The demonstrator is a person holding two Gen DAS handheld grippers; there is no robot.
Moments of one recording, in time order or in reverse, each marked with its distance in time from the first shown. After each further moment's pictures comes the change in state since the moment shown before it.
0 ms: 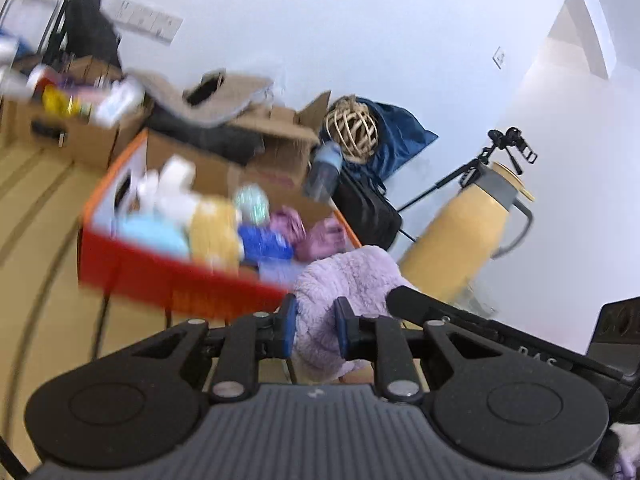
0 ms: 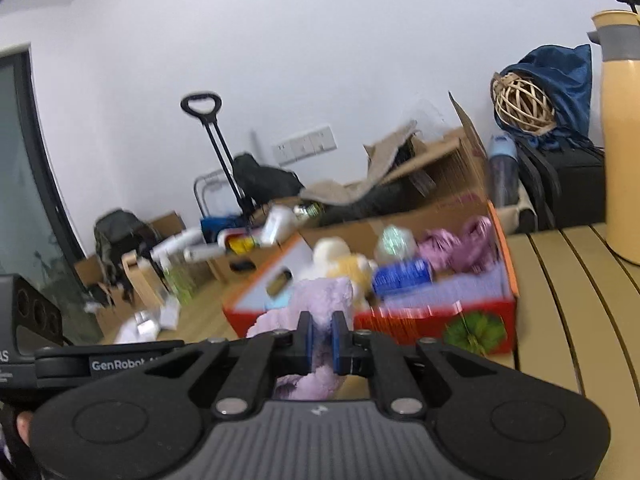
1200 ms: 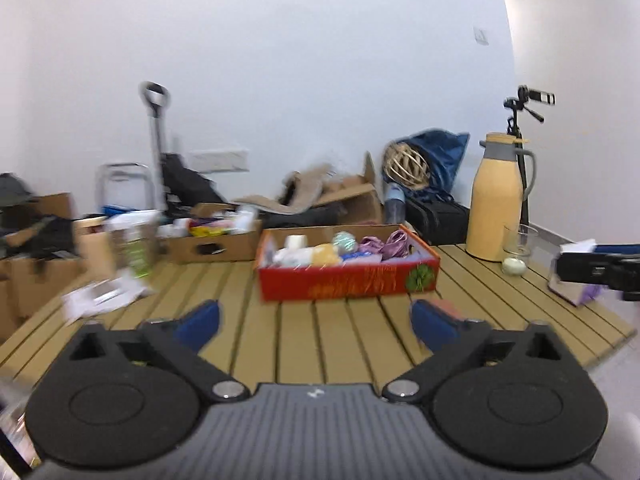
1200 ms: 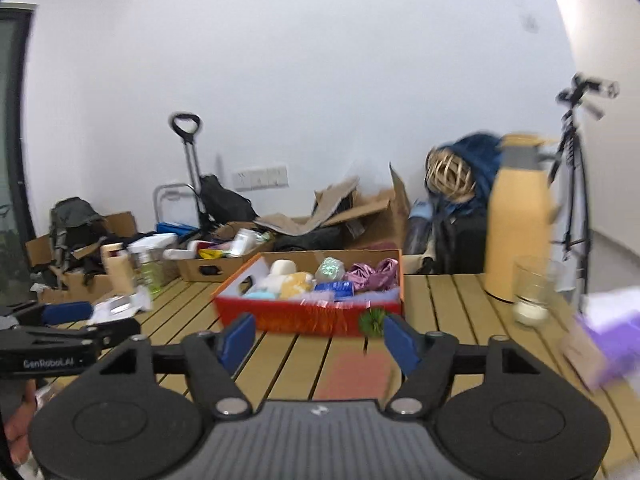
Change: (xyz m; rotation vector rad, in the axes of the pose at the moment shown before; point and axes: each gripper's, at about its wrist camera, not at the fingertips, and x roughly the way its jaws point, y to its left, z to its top) left arm -0.268 -0.127 -0.159 0.385 -0.233 0.438; right arm -0.217 0.094 -0.054 -0.170 -0.104 -0.267
